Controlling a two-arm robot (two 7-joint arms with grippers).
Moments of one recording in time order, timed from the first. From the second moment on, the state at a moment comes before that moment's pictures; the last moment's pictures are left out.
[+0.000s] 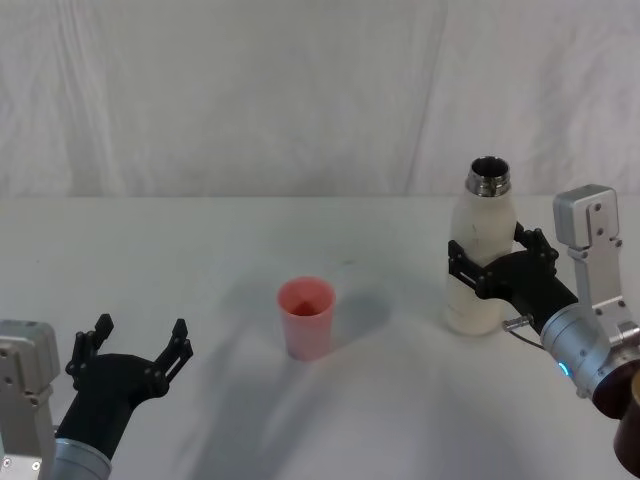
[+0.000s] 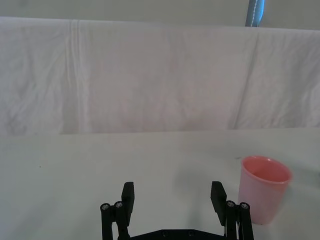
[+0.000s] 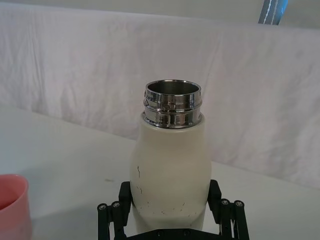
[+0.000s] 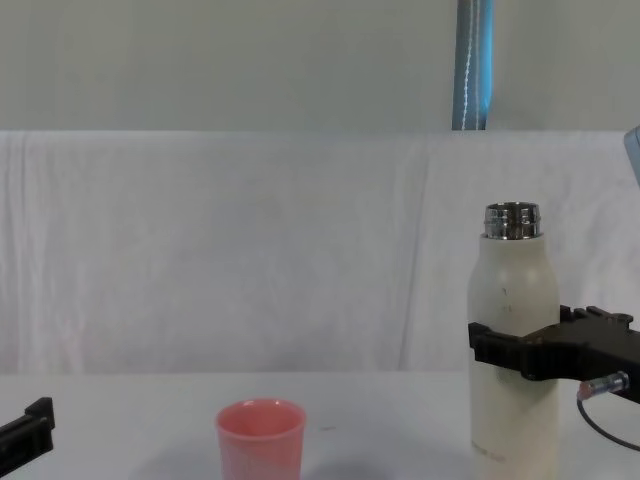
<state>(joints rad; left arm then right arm) 0.27 0.24 0.04 -1.85 -0.25 -0.02 -0.02 0.22 0.14 -0.23 -1.50 0.07 0.11 0.18</state>
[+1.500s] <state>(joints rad) 0.27 0.24 0.04 -1.85 -0.25 -0.02 -0.02 0.28 0.12 -0.25 -1.41 0.10 0.10 0.20</state>
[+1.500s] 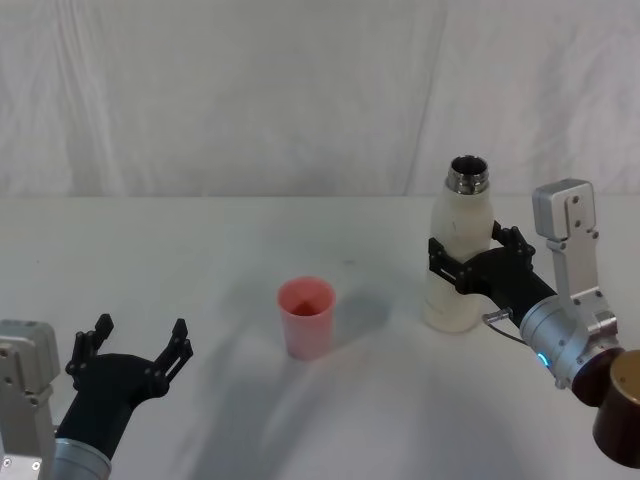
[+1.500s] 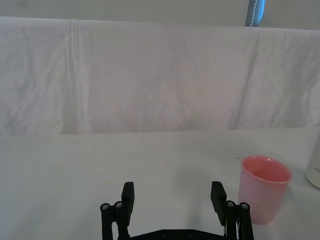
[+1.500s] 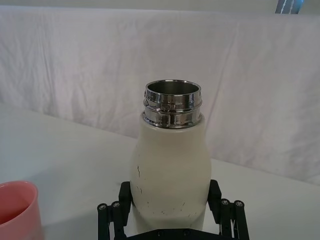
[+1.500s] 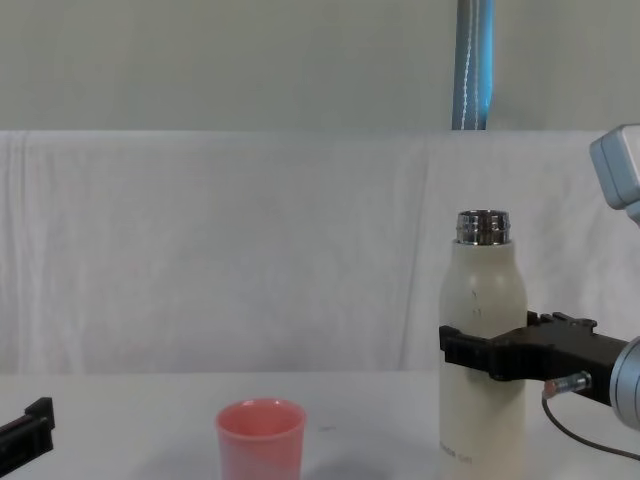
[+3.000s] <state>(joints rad) 0.27 0.24 0.04 -1.85 -0.25 -0.02 -0.02 0.28 0.11 -0.24 -1.42 0.11 0.13 0.18</state>
